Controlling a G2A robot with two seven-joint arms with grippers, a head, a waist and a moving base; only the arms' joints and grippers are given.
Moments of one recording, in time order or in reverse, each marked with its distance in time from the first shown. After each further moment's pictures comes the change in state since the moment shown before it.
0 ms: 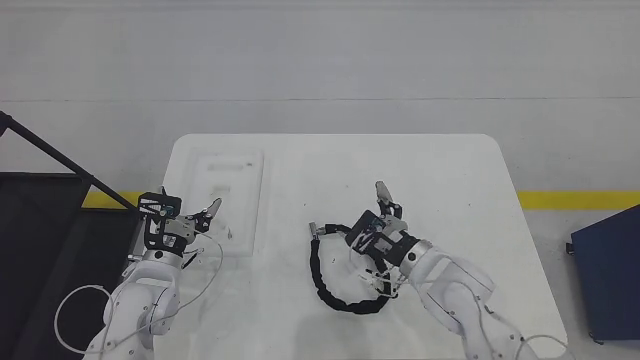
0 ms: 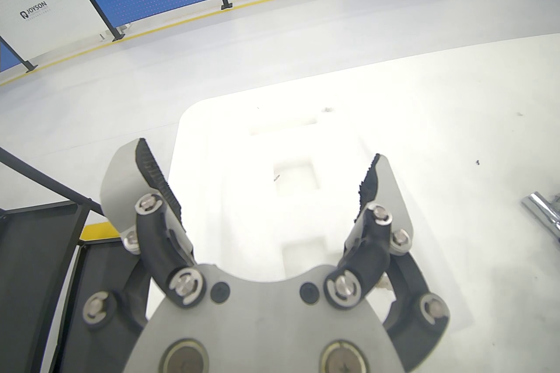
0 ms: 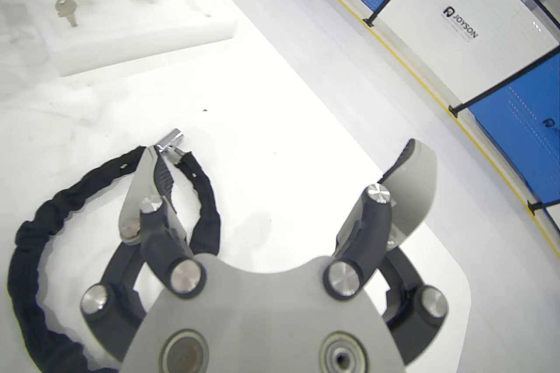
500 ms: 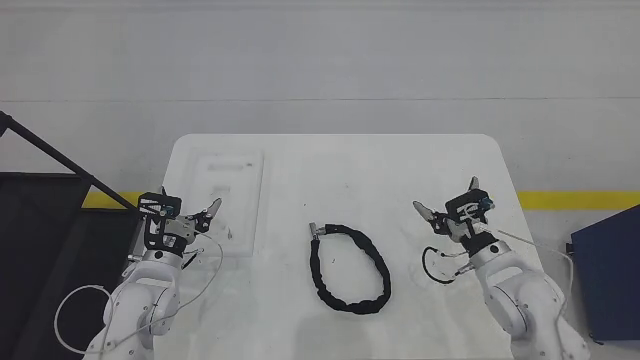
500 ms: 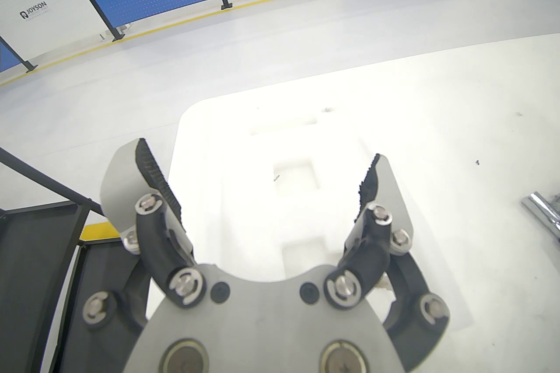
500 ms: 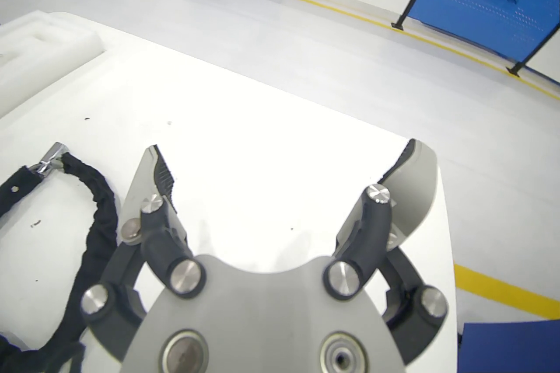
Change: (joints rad) left arm 0.000 0.000 0.000 0.000 0.000 0.000 0.000; right arm -0.154 0.026 0.383 0.054 0.359 0.069 -0.095
